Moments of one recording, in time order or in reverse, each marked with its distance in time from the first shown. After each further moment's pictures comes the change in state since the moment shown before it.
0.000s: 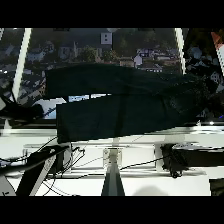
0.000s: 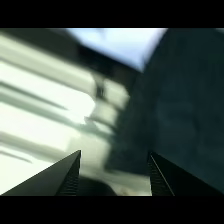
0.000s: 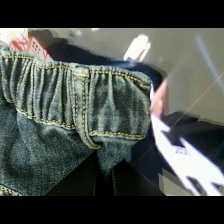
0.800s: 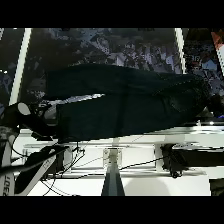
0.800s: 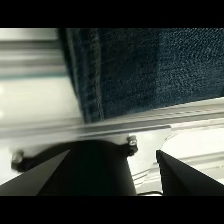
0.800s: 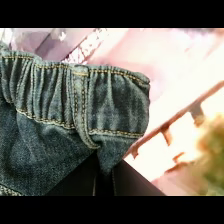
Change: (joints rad) left arm 0.000 -0.175 -0.278 -0.099 -0.033 0.417; right arm 0.006 0.000 0.000 0.003 -0.014 -0.004
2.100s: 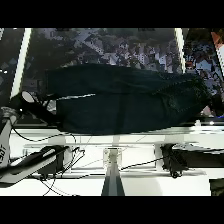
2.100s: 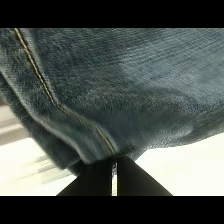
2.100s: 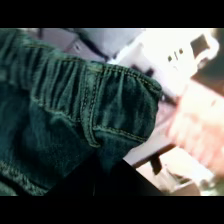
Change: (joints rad) left arm 0.011 -0.273 0.187 -0.100 0.174 0.233; right arm 0.000 0.069 0.000 -0.017 0.053 -0.041
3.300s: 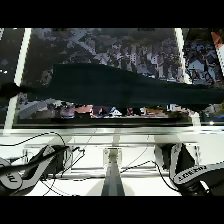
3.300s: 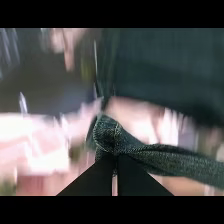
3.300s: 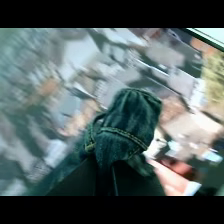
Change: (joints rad) left arm 0.484 0.226 0.332 -0.305 0.237 0.096; right arm 0.007 0.790 0.001 -0.269 0.080 0.490
